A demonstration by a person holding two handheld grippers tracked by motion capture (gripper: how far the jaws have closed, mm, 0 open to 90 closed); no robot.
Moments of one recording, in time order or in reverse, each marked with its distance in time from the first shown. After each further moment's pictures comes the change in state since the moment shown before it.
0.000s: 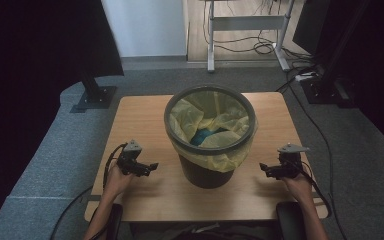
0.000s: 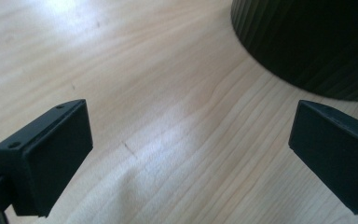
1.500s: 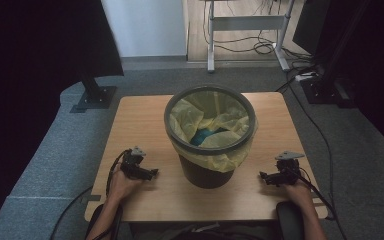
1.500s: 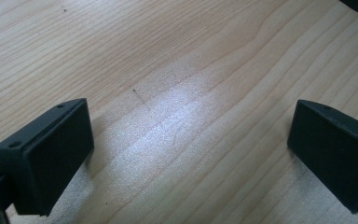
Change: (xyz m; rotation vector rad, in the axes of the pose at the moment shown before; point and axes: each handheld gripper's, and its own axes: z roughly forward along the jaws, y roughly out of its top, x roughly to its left) left arm 0.006 -0.019 0.030 0.139 0.064 -0.046; right arm -0.002 -0.027 0.018 0.093 0.022 -0.027
